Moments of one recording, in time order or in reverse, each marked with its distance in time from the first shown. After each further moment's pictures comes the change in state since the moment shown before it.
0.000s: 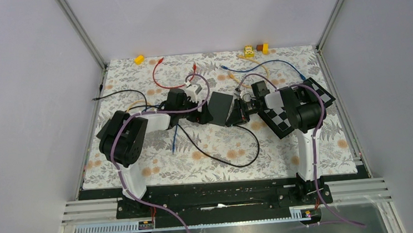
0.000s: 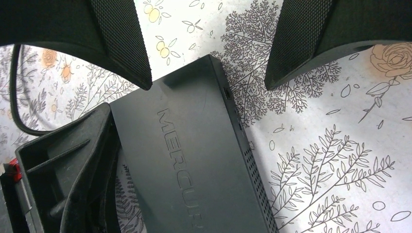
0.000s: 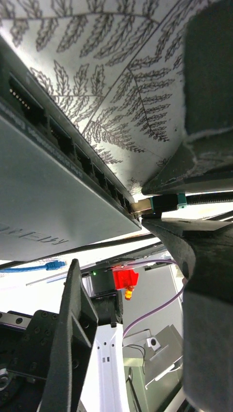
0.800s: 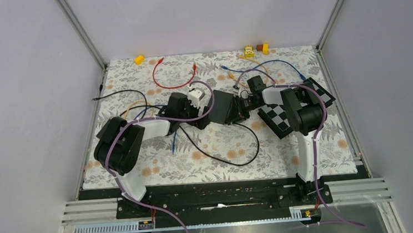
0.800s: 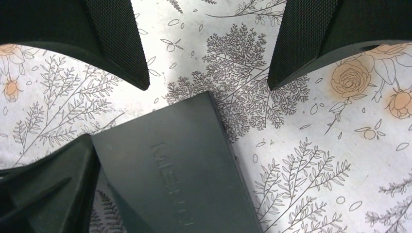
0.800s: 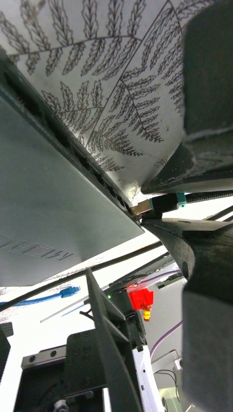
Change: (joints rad) left arm -0.047 -0.090 -0.082 0.005 -0.167 0.183; right arm 0.034 -0.042 0.091 -0.205 0.193 -0.010
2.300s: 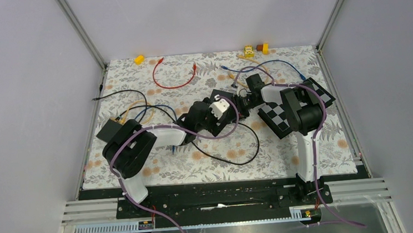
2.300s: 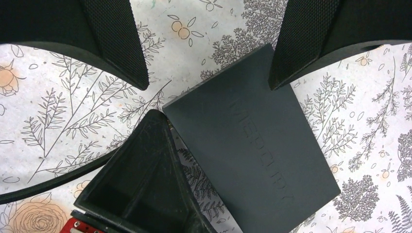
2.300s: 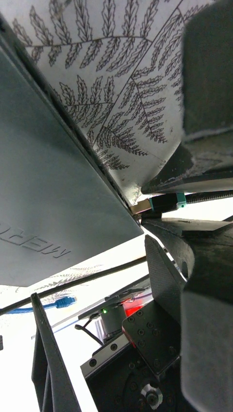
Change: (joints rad) left arm -0.261 -0.002 -0.010 0.110 -0.266 0.247; right arm 0.011 0.004 0.050 -0.073 0.037 -0.095
